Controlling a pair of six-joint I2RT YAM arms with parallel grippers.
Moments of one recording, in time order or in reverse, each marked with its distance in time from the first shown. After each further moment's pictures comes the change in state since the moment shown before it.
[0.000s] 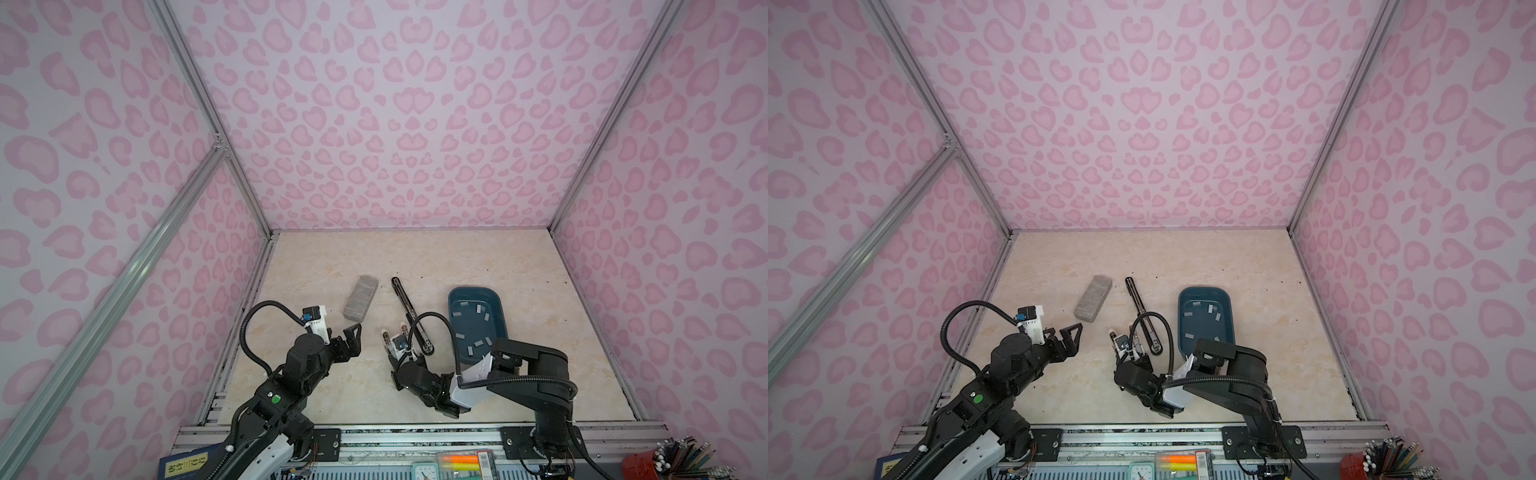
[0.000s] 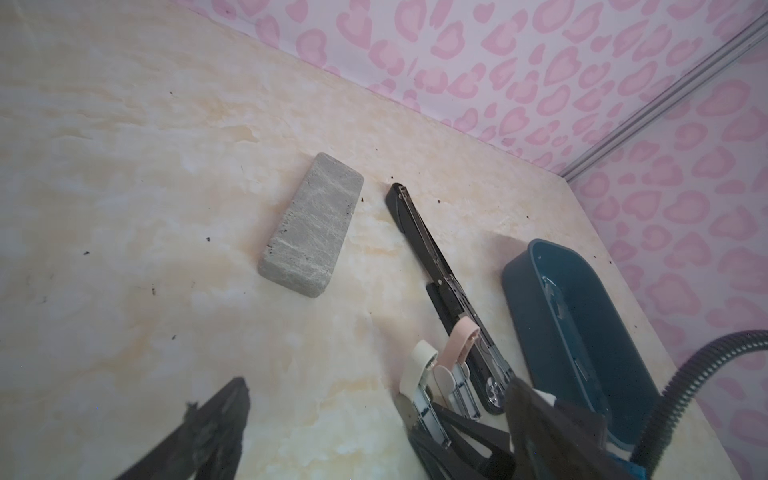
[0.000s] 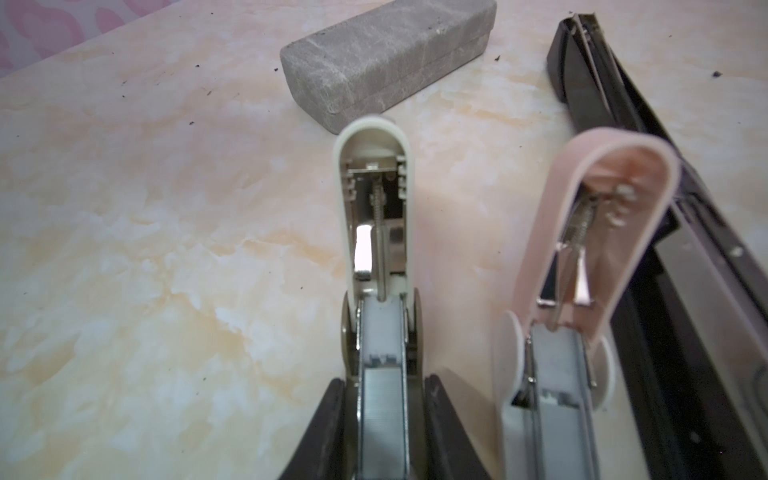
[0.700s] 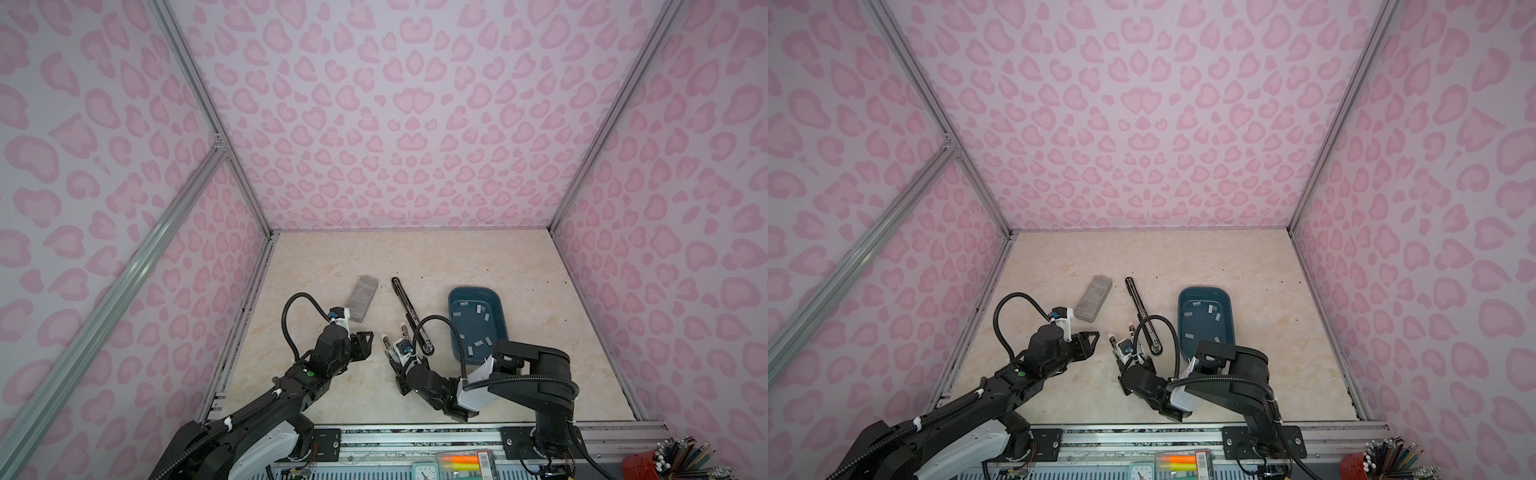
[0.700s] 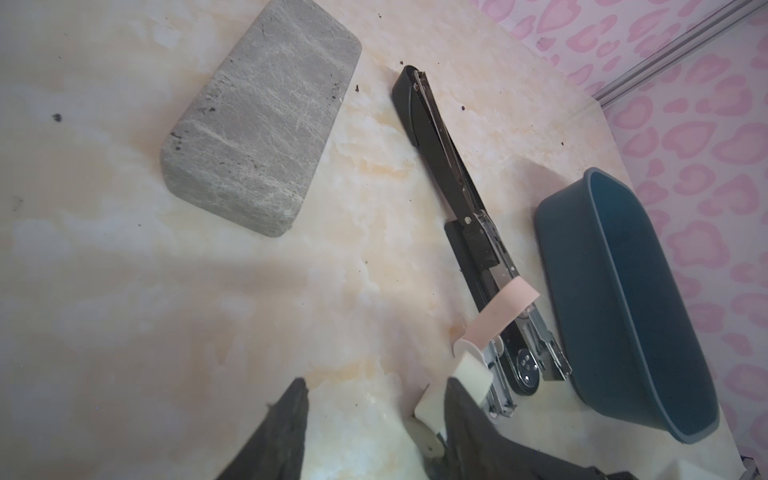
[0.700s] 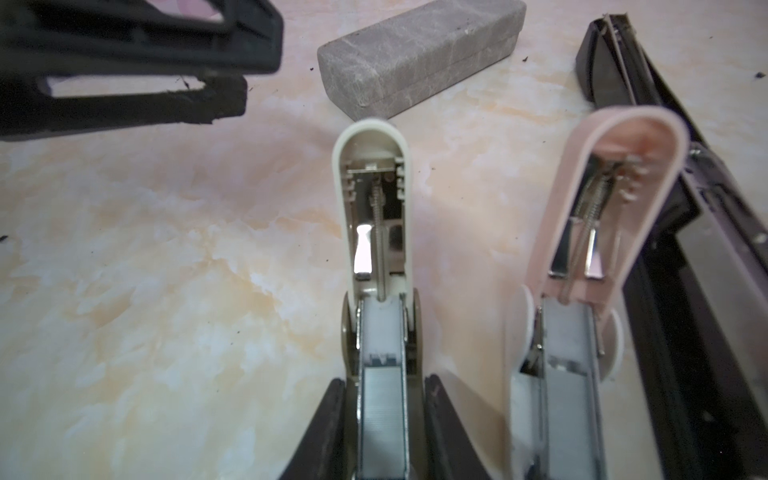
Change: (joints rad) left arm 0.003 0.460 -0.111 0.431 0.146 -0.068; right arm 0.001 -0.009 -0.077 0.126 -0.063 -0.045
